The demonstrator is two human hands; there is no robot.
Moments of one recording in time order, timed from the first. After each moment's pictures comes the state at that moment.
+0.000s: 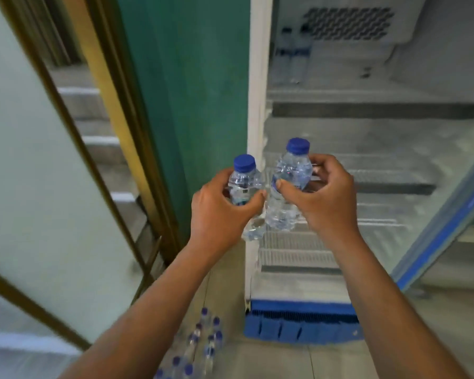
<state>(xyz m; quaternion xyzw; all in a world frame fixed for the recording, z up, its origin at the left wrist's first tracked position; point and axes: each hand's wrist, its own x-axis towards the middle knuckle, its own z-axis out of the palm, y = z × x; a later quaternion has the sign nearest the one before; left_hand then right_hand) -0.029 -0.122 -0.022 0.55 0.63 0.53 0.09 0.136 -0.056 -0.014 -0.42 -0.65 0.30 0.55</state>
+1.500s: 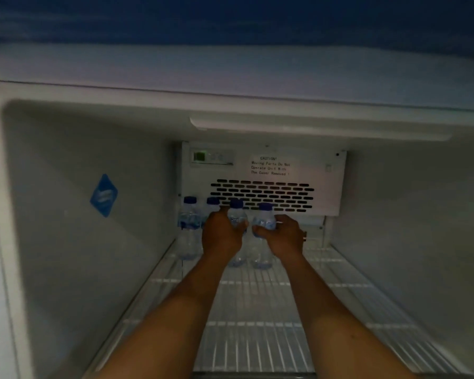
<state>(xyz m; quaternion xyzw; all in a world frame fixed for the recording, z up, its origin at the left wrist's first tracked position) 0.074 0.444 0.139 0.53 0.65 0.53 0.08 0.210 0.502 0.118 -0.48 -0.63 0.28 0.54</state>
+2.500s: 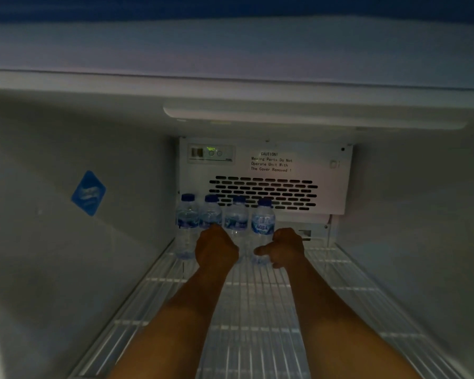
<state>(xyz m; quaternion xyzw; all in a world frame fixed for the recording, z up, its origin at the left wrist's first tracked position) 0.075 0.458 0.111 0.47 0.82 0.33 0.05 0.217 0.529 0.104 -0.60 -0.68 0.30 0.30</state>
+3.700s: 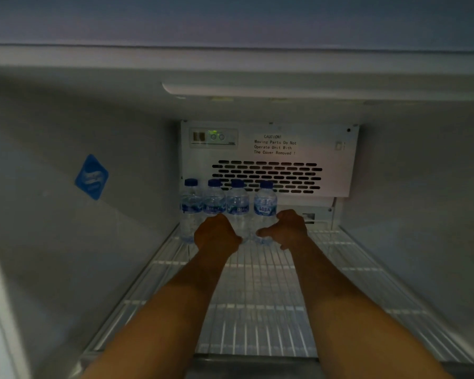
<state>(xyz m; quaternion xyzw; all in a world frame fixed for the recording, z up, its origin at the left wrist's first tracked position) 0.068 0.447 0.113 0.54 0.82 0.21 0.02 0.220 0.506 0.119 -0.59 -0.70 0.26 0.30</state>
